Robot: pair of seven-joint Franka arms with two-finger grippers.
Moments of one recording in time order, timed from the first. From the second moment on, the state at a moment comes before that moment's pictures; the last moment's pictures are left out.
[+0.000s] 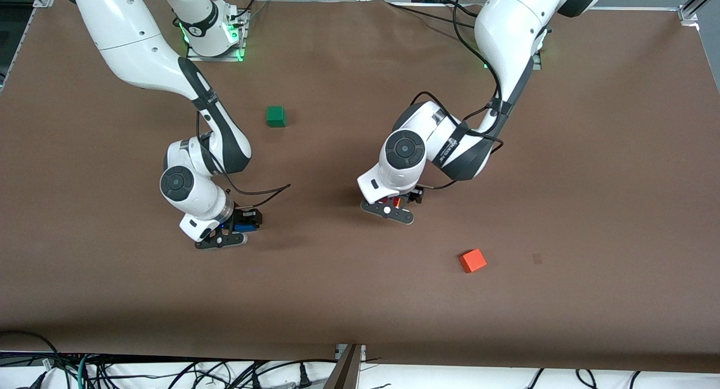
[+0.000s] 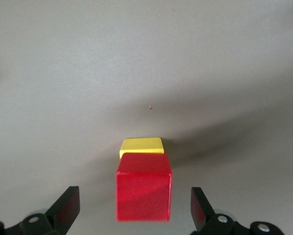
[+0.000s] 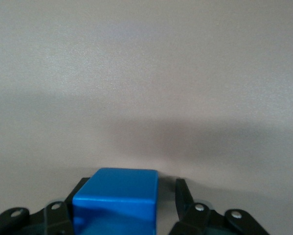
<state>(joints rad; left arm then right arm) -0.49 0.78 -0.18 -1.26 0.08 1.95 -0.38 0.20 0.72 0.08 -1.71 0.00 2.50 0.11</state>
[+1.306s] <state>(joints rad) 0.13 0.48 -0.17 -1.06 0.06 1.66 -0.37 0.21 0.63 0.15 -1.69 -0.03 2.37 0.24</state>
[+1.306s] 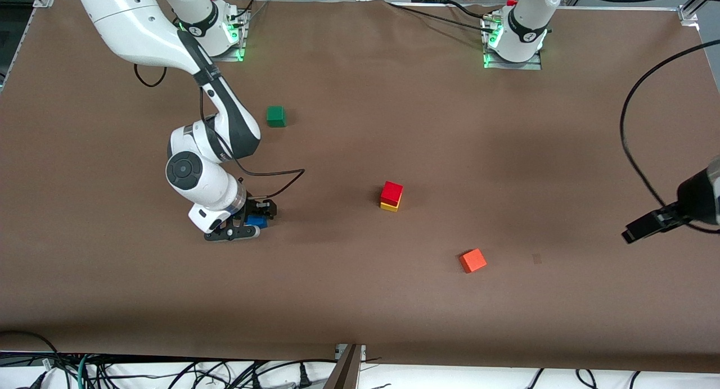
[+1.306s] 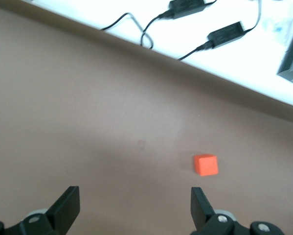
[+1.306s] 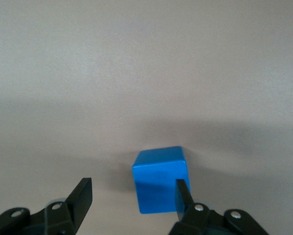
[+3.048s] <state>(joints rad) 0.13 0.19 -0.10 -1.39 0.06 1.50 0.03 0.21 0.66 0.14 -1.69 -0.10 2.39 0.24</state>
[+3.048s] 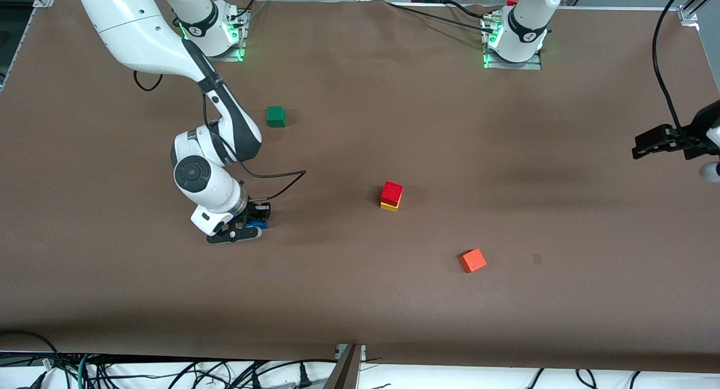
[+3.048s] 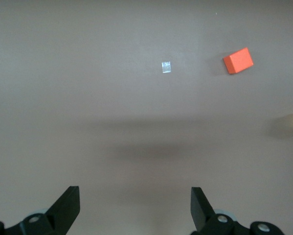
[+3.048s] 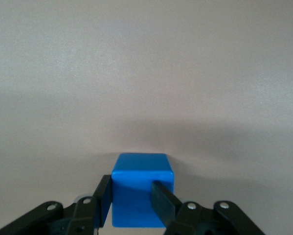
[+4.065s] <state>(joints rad) 0.12 0.13 -0.10 -1.52 0.06 1.58 0.02 0.20 0.68 0.14 -1.69 -0.10 2.42 0.24</state>
